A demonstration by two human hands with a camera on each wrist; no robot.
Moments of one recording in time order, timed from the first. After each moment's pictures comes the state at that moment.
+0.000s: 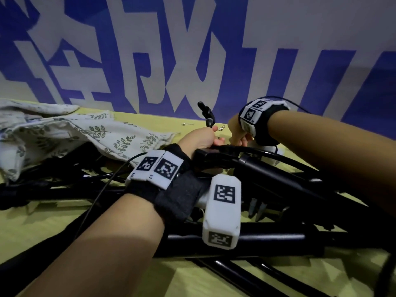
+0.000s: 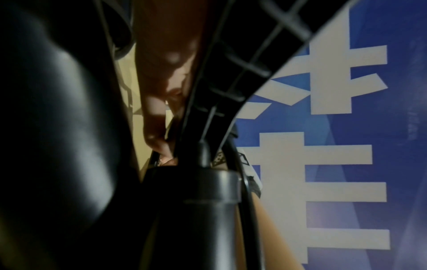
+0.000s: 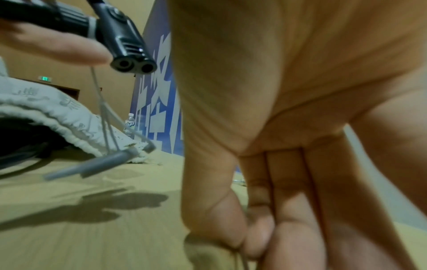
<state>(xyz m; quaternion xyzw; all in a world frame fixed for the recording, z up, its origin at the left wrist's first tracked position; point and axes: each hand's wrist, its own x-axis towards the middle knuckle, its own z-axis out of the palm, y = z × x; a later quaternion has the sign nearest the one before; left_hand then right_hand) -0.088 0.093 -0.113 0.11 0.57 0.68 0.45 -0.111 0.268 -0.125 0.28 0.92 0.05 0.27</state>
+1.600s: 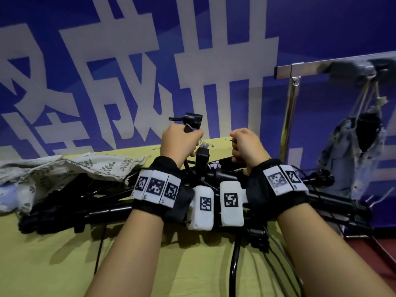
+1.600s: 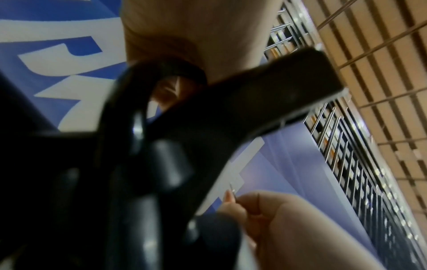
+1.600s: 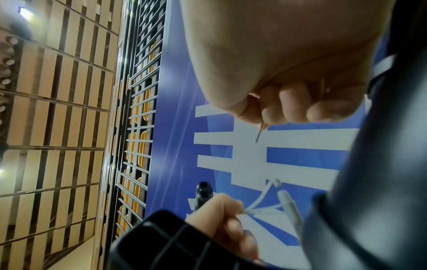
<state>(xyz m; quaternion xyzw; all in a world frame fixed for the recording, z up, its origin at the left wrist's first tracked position) 0.018 0.064 -0.078 0.39 0.76 0.51 0.03 0.125 0.153 -0.102 0.33 0.62 -0.60 -0.38</state>
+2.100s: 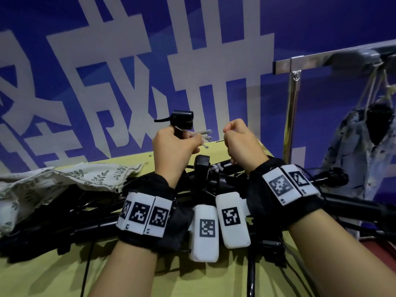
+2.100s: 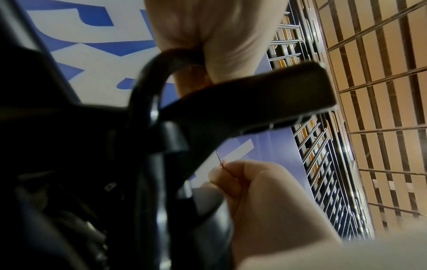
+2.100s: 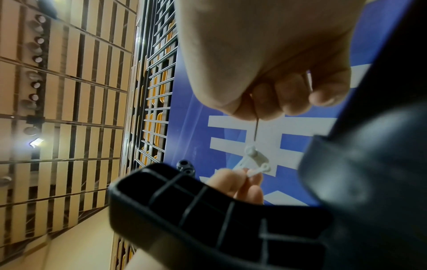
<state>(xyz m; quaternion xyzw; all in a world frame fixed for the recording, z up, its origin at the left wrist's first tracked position) 0.016 0.060 -0.096 0.39 0.66 0.64 0.01 0.120 0.138 -0.102 0.28 0.72 -0.48 -0.41</state>
